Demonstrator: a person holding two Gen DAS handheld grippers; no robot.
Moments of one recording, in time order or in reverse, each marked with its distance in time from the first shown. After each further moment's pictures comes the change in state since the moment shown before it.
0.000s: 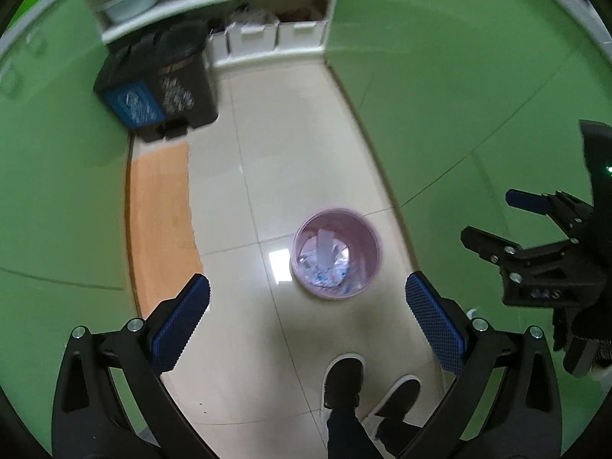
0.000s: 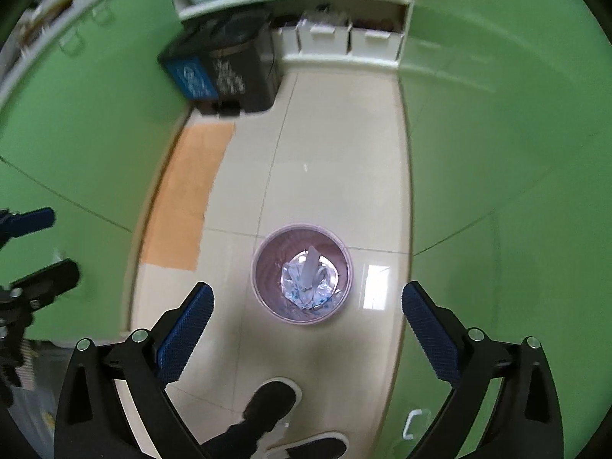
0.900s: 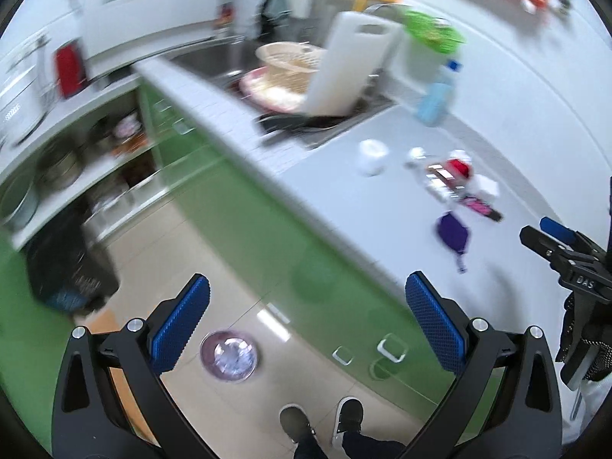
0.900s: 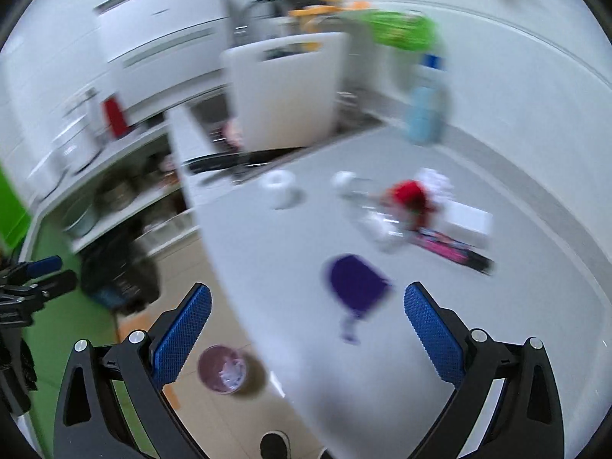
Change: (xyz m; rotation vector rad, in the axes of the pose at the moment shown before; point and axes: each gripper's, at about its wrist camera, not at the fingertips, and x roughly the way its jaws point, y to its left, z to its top) left arm -0.301 -0.256 0.115 0.483 -0.244 -0.372; right arm -0.435 -0.174 -0.129 0.643 -0.428 -0.416
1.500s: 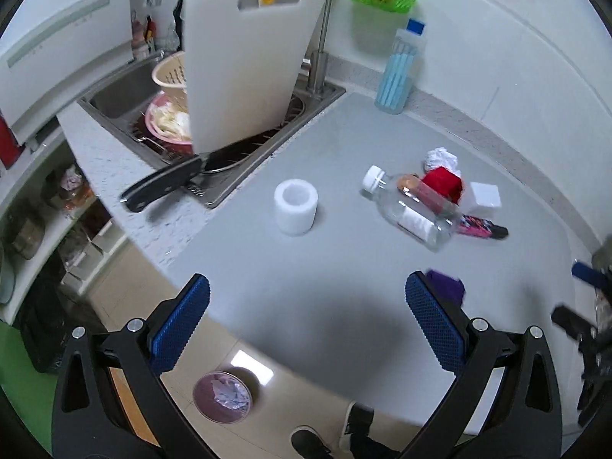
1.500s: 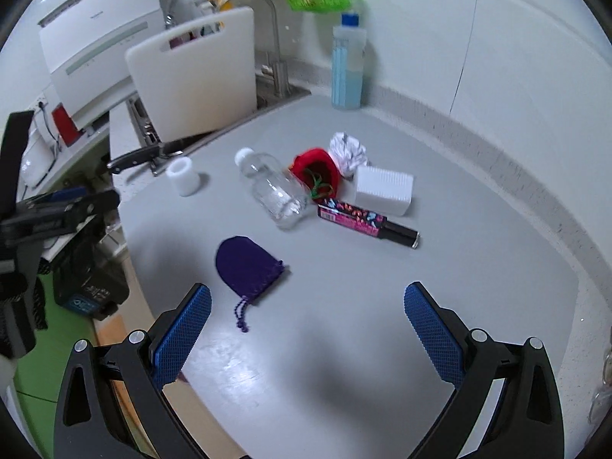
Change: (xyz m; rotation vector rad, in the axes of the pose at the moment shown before) left arm 0.134 -0.095 0.095 0.154 0.074 -0.022; right arm 0.033 -0.081 0.002 0.063 0.124 -0.075
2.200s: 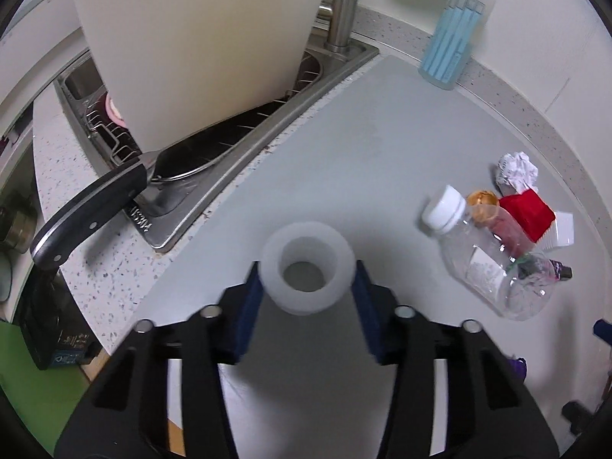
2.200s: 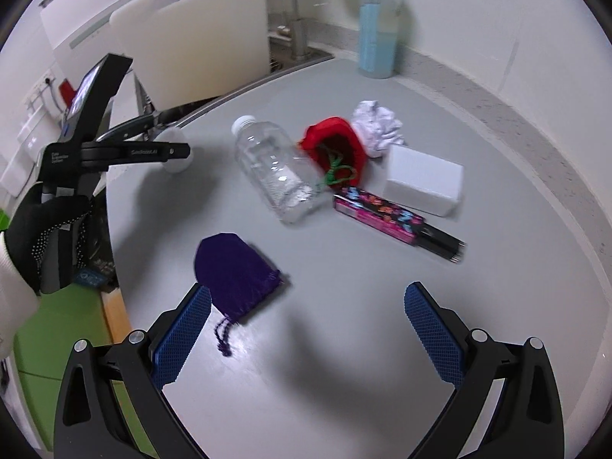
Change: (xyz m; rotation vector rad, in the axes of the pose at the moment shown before) left arm 0.124 0.006 0.053 -0.025 0.127 0.043; right arm 0.067 0.004 0.022 -0.076 0.128 0.119
